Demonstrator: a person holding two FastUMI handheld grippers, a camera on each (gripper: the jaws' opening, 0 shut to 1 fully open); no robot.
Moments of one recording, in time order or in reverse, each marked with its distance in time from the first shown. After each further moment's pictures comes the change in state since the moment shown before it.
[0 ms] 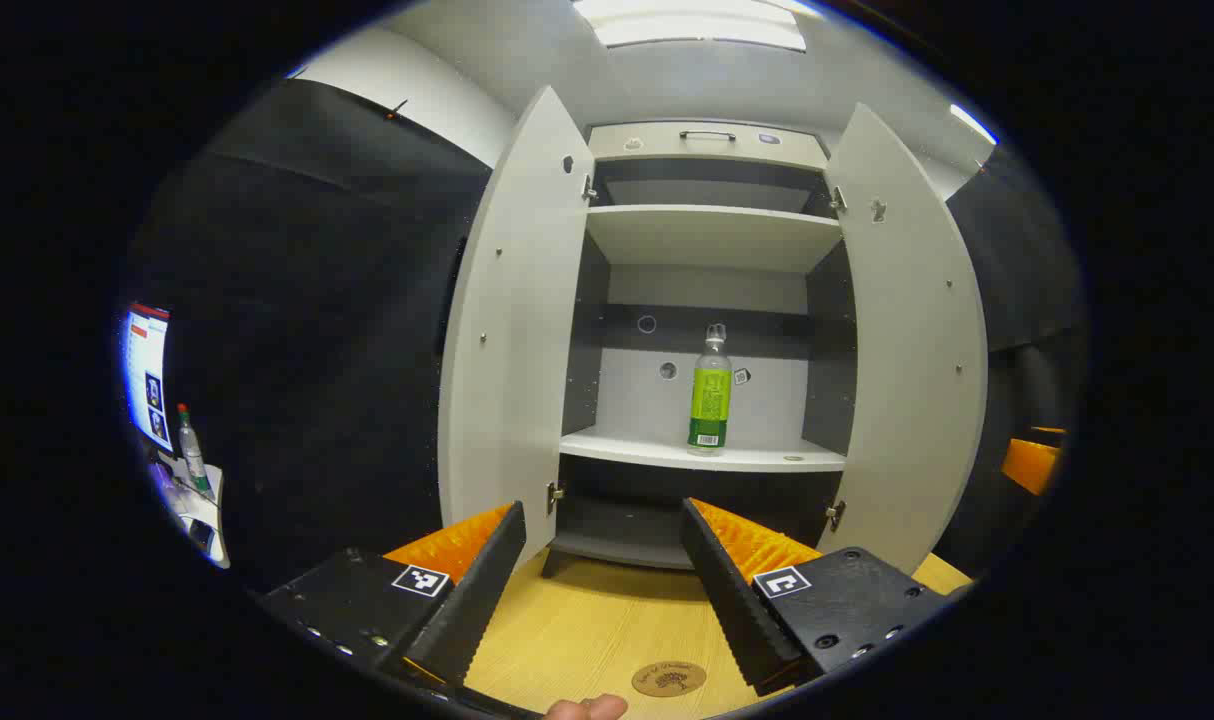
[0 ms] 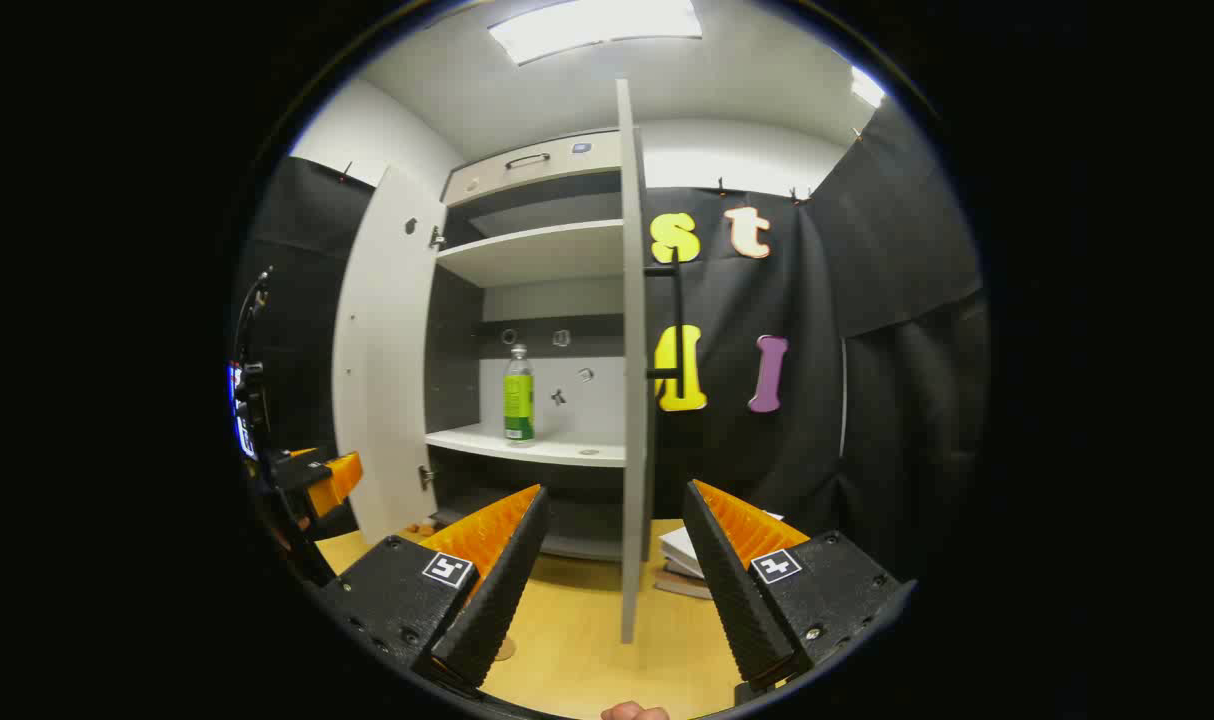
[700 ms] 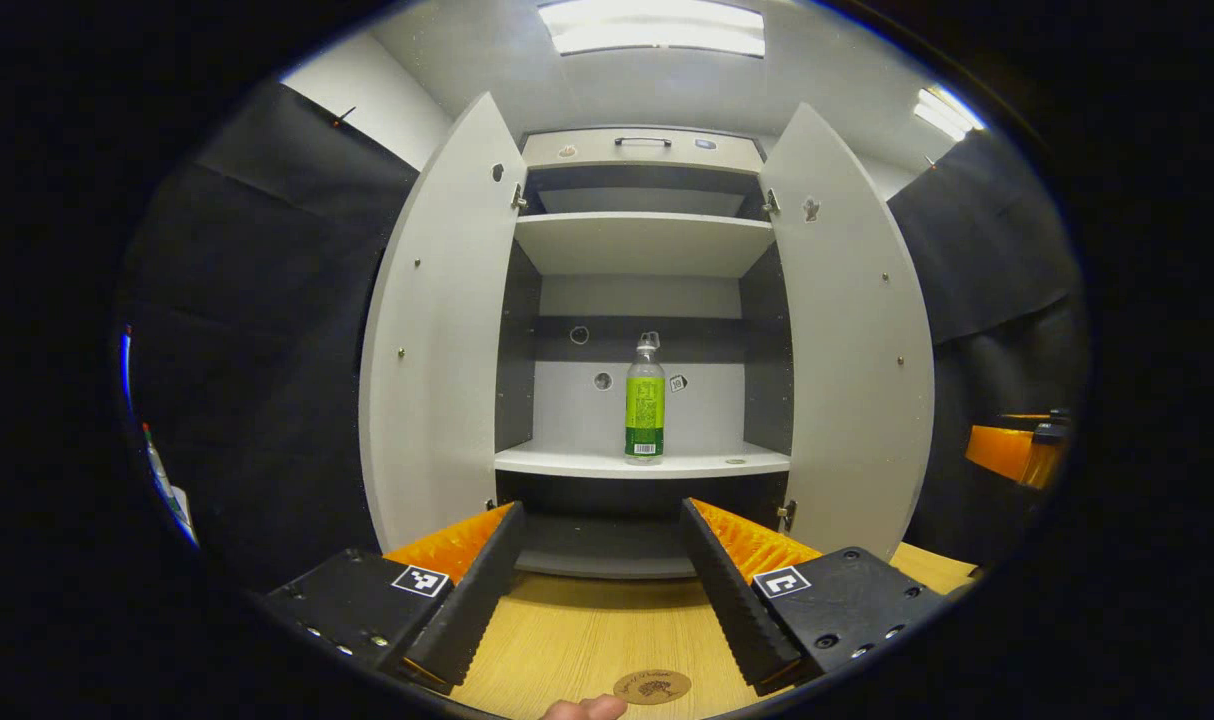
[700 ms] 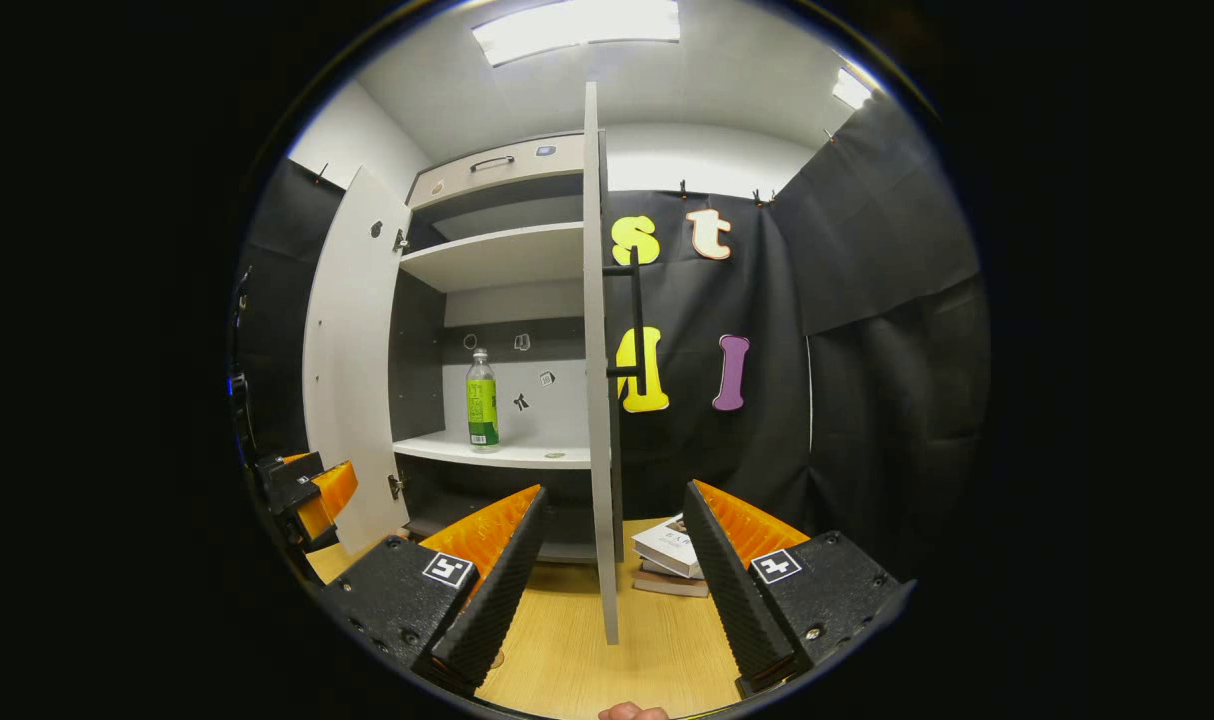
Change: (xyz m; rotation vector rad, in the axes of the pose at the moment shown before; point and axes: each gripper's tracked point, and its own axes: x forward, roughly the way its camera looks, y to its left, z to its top) left arm 0.009 -0.037 0.002 0.036 -0.046 -0.181; right arm 0.000 -0.003 0.000 0.049 -0.010 -0.086
